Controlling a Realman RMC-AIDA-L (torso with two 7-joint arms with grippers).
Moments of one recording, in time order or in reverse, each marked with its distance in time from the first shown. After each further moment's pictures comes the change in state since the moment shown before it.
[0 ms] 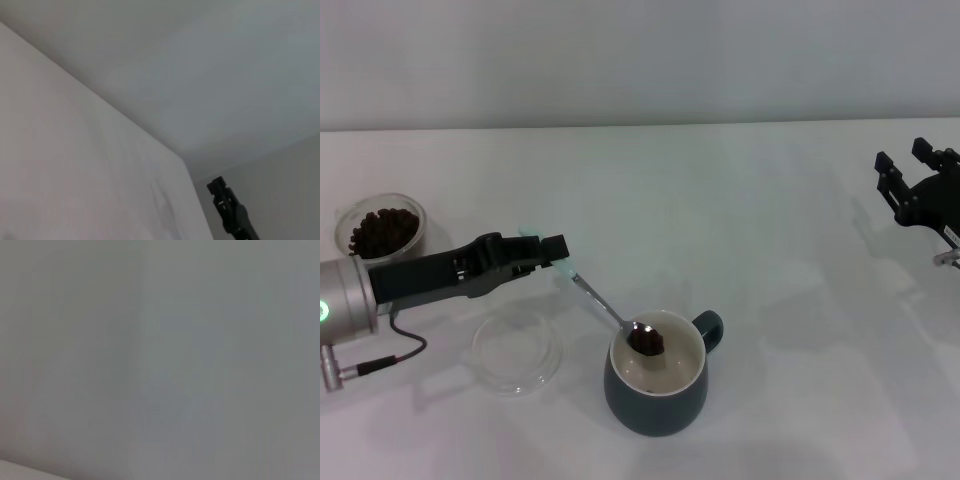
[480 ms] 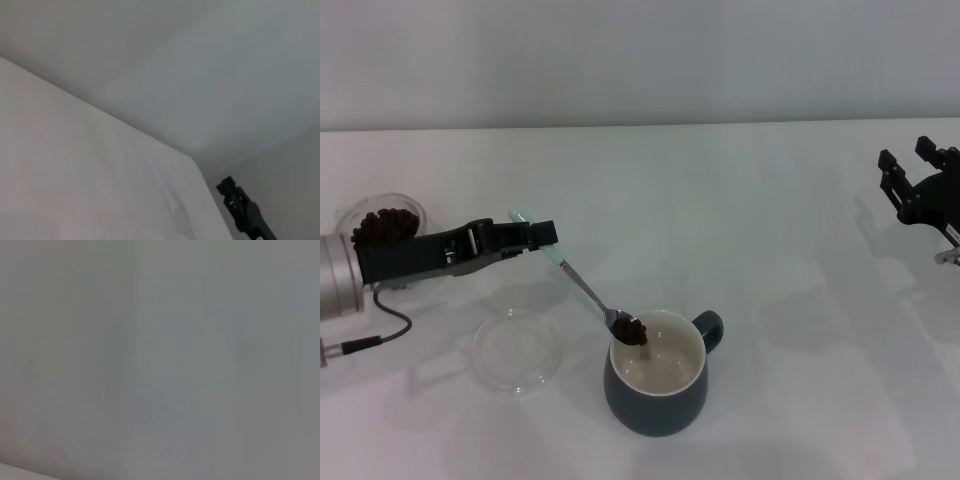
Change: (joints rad) left arm 0.011 0.008 -0.003 0.122 0.059 -0.012 -0.012; right arm 0.001 0.001 0.013 0.000 0.001 0.002 -0.001
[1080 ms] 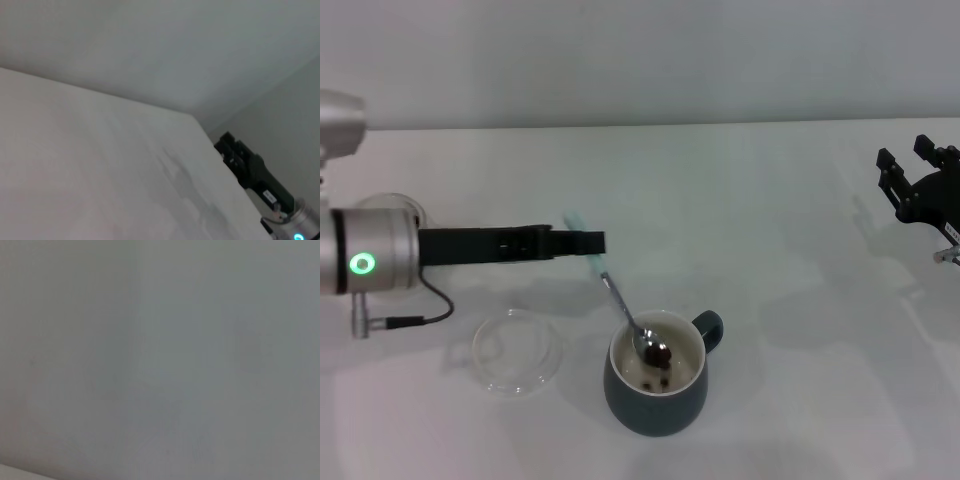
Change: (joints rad) left arm -0.114 -0.019 0.008 0.013 0.146 -0.006 0.027; right arm 0.003 0.000 0.000 -0.001 0.000 0.001 0.002
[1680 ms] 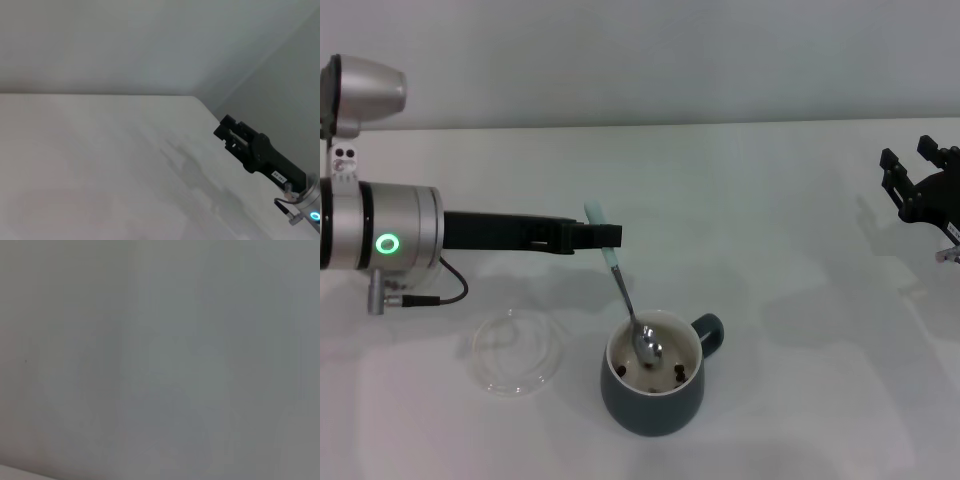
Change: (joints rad) left arm -0.026 -0.047 -0.006 0.150 0.148 -0.013 -0.021; right arm 0.000 0.000 0.010 0.001 0.000 0.008 0.000
